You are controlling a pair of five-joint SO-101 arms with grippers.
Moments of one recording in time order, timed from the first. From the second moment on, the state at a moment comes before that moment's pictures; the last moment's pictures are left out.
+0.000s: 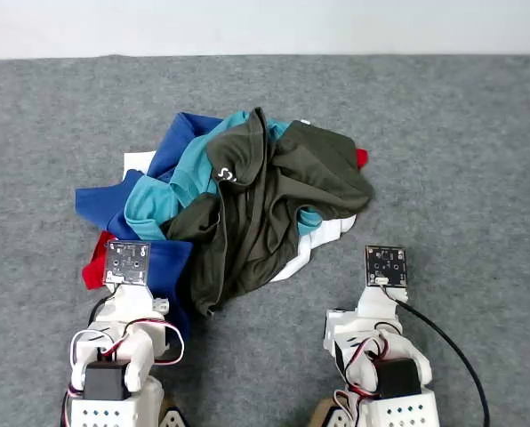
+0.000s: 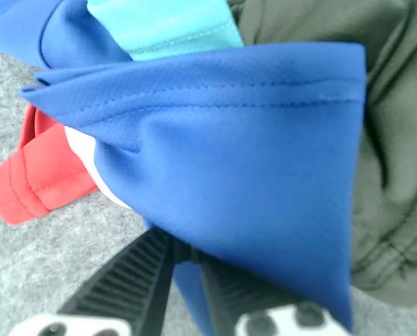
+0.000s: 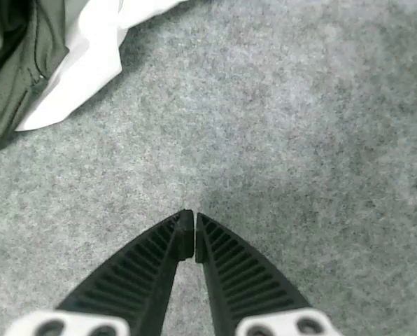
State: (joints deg) left arm -3.3 -103.4 96.7 71.2 6.5; right arm -11.3 -102.8 95.6 74.2 -12.4
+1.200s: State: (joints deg) left arm 0.3 -103.4 87.3 64.6 3.8; right arm -11.3 -102.8 95.6 74.2 -12.4
